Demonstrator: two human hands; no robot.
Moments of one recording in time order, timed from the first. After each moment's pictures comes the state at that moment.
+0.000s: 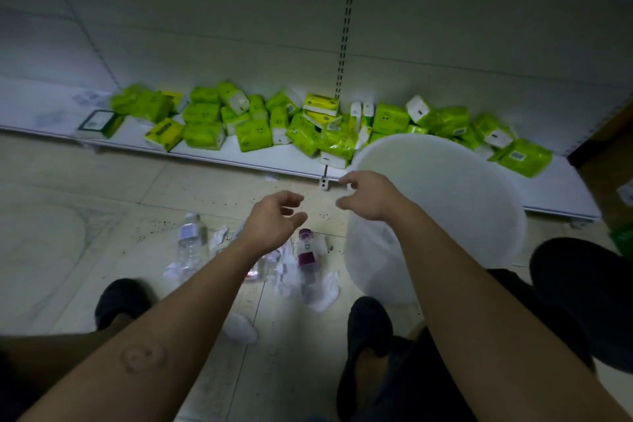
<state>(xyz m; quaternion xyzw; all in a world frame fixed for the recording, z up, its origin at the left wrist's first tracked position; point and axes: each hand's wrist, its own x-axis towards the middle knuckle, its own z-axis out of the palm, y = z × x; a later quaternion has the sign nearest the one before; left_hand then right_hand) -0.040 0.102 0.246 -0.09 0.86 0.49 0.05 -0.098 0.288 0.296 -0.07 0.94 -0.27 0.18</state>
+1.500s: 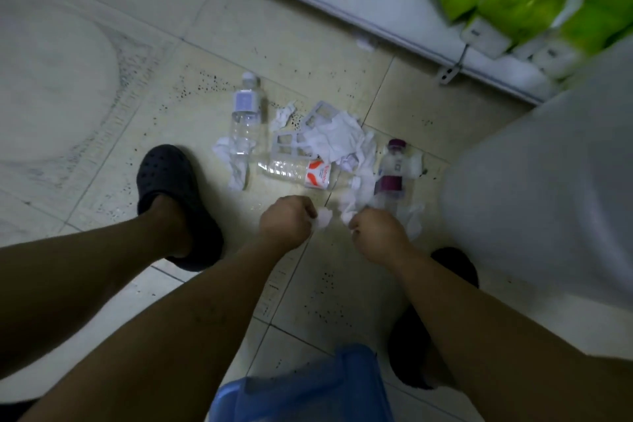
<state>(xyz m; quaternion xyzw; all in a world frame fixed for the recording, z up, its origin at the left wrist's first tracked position) 0.017 -0.005 0.014 -0.23 0.88 0.33 0.25 -0.047 0.158 0.024 -0.21 0.89 -0.05 0.40</state>
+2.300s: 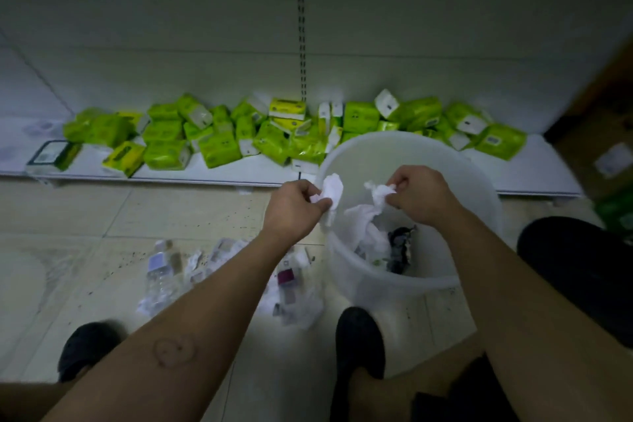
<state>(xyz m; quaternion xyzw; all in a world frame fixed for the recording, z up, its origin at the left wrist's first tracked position) -0.109 0.191 0.251 -0.07 0.90 0.44 0.01 -0.128 0.407 0.284 0.03 0.96 -0.29 0.05</state>
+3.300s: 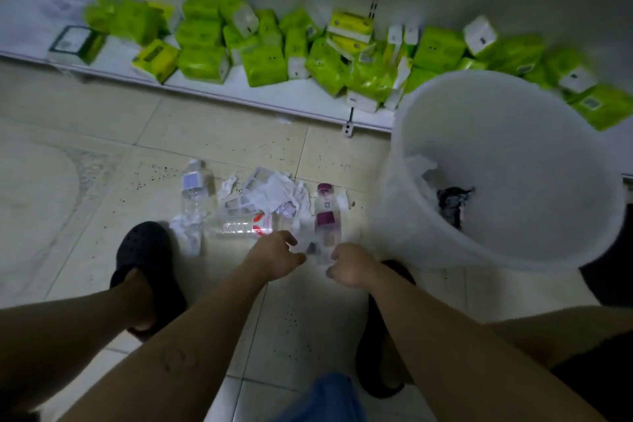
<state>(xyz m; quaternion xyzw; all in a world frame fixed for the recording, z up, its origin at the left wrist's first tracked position) -0.010 0.062 0.091 -0.16 0.88 0.31 0.31 -0.031 0.230 0.113 -0.03 0.88 -0.20 0.43</state>
